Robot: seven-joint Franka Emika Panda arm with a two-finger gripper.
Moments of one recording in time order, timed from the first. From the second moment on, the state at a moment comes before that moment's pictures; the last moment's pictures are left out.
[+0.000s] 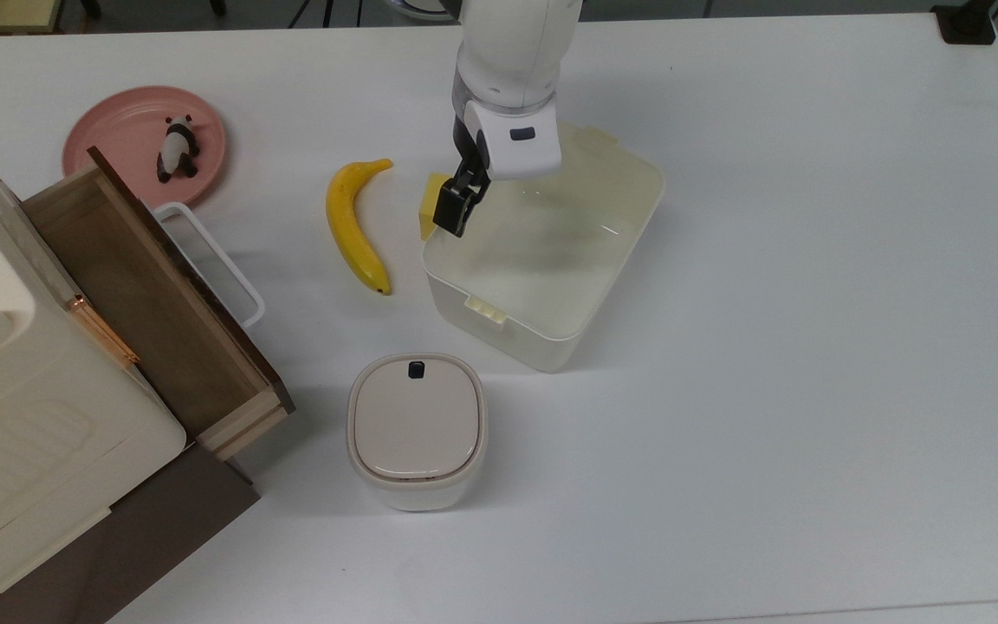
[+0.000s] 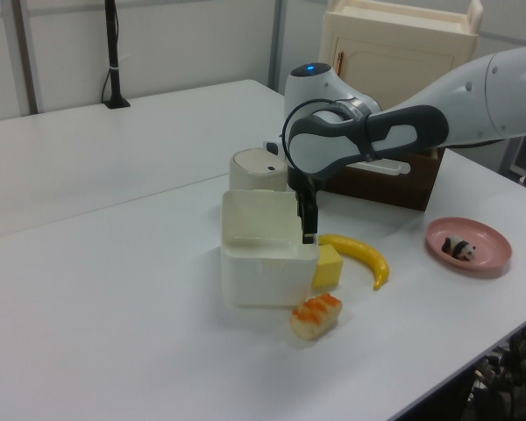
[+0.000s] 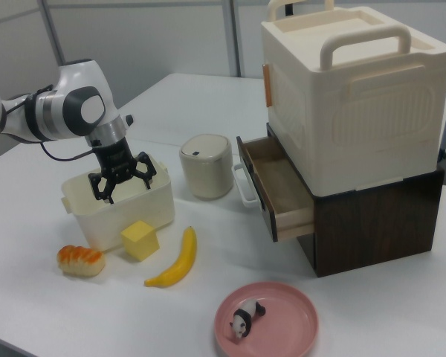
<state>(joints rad) 0.14 0.19 0.04 -1.90 -0.17 2.06 -0.79</state>
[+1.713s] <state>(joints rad) 0.01 -0.04 0.04 -1.73 -0.05 1.73 0.03</state>
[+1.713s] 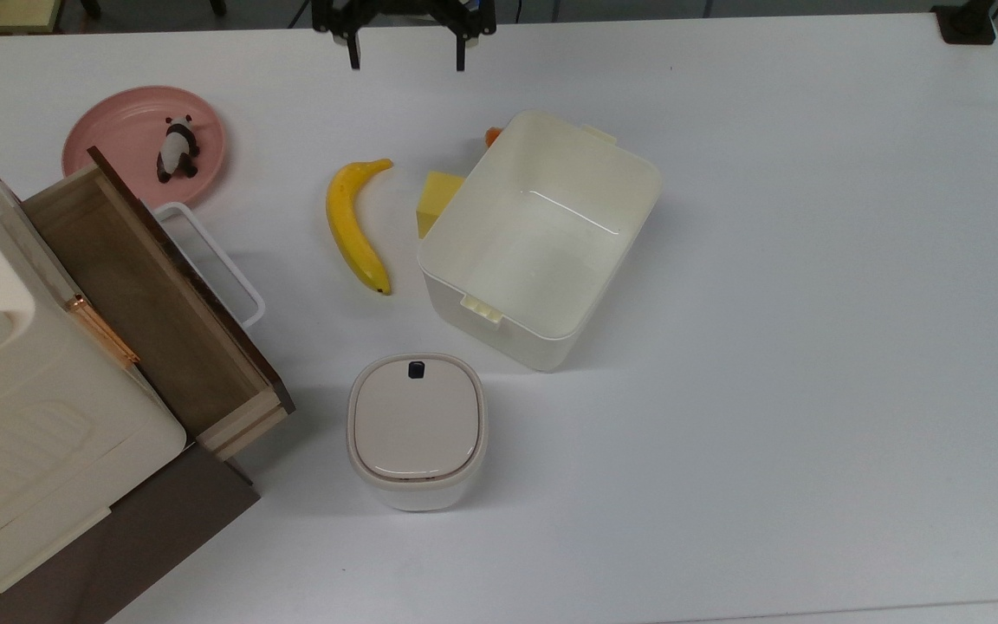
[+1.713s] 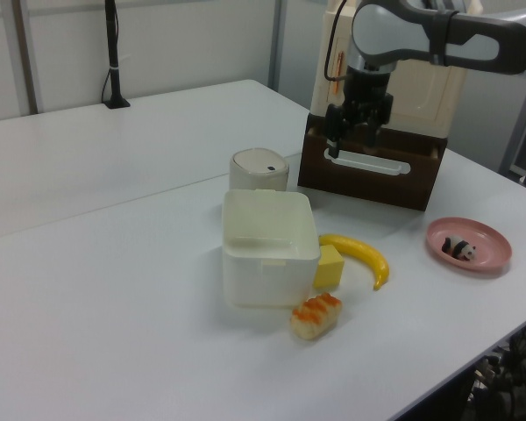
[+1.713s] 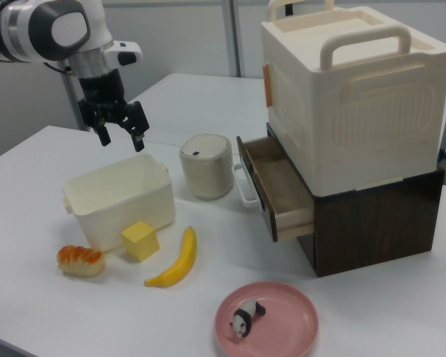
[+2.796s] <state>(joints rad) 0.01 -0.08 -0.03 -1.72 -0.06 1.70 0.14</state>
